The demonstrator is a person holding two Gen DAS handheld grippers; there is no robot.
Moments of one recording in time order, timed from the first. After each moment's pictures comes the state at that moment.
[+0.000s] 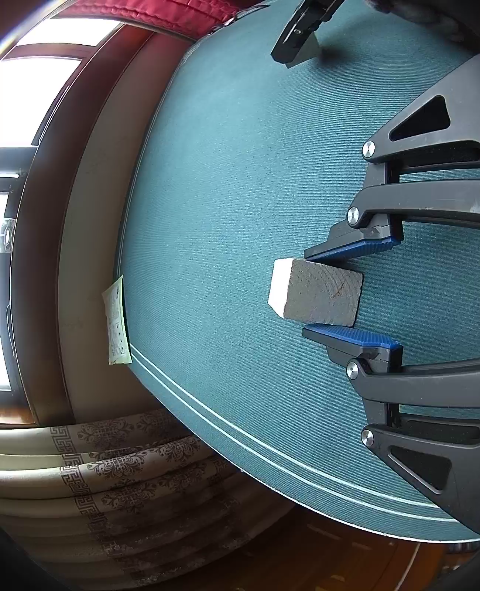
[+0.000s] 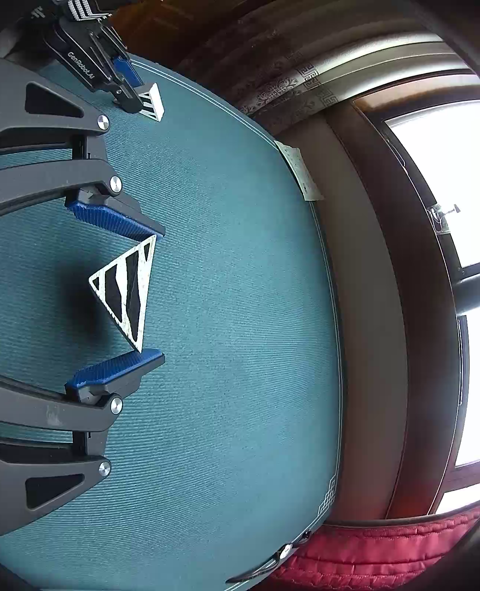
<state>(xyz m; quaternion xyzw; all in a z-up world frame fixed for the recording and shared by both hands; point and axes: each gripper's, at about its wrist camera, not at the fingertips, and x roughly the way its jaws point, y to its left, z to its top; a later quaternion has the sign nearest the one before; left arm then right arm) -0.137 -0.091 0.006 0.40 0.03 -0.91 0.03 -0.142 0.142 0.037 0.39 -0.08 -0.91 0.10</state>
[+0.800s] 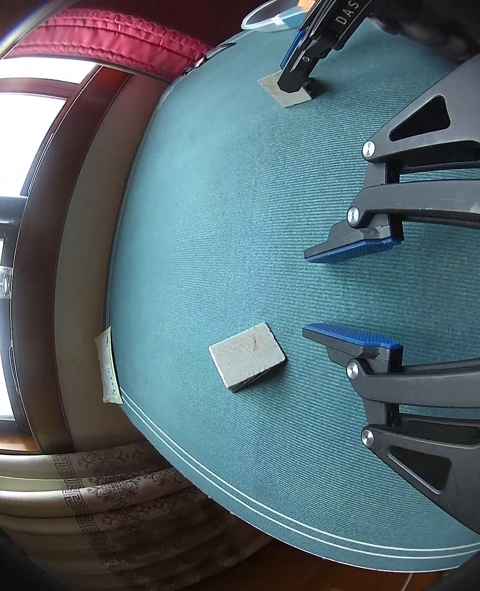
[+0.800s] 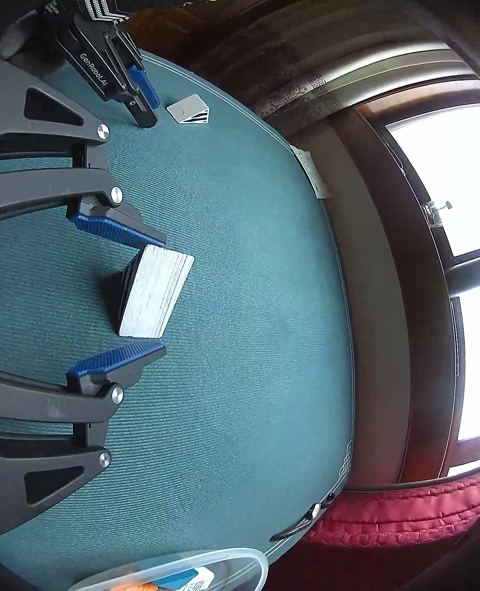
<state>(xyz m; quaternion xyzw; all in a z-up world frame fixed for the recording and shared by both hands) -0.080 -0.036 0.005 0.41 0.04 -0.91 -0.02 -0.079 0.176 0.031 0.39 -0.07 -0.91 0.09</state>
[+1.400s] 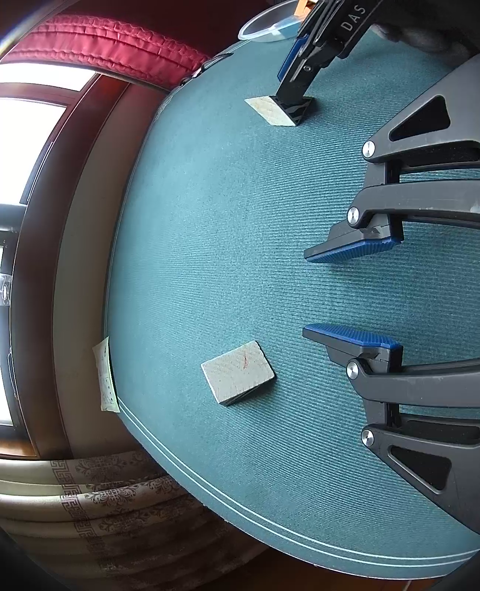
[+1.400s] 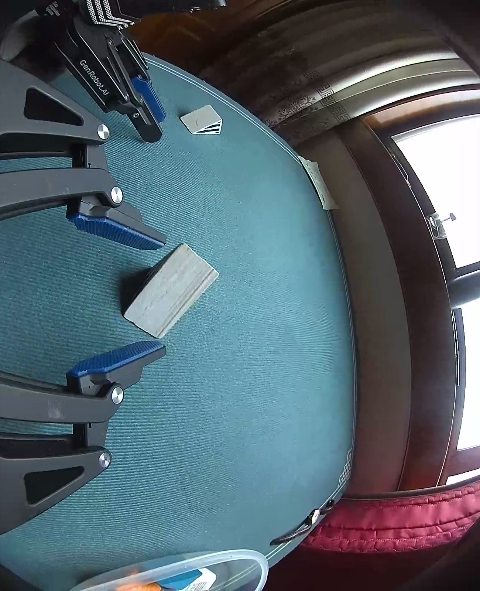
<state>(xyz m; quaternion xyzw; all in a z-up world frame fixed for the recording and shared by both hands) -0.074 -0.029 0.007 0.41 0.05 -0.91 -0.03 -0.067 0.172 0.033 0.39 -0.07 -0.91 0.11</state>
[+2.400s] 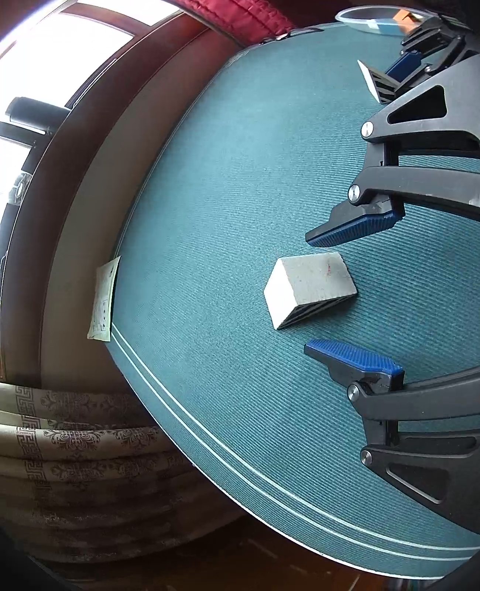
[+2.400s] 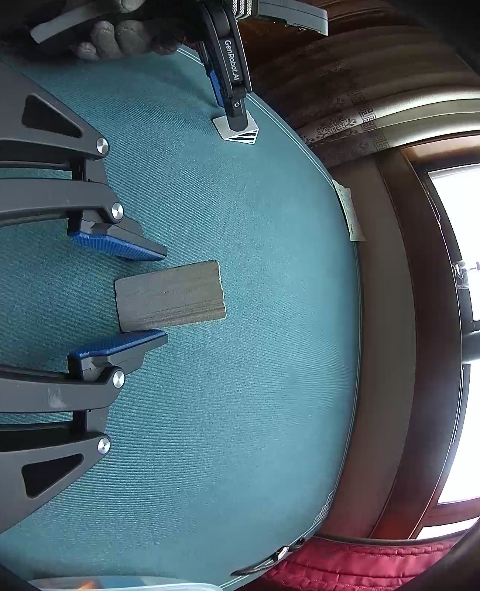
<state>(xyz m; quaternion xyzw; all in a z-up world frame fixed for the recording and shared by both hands) -0.122 -0.089 0.016 0.42 0.14 -0.89 0.06 -0.077 0.153 0.019 0.40 0.00 -0.90 0.16</state>
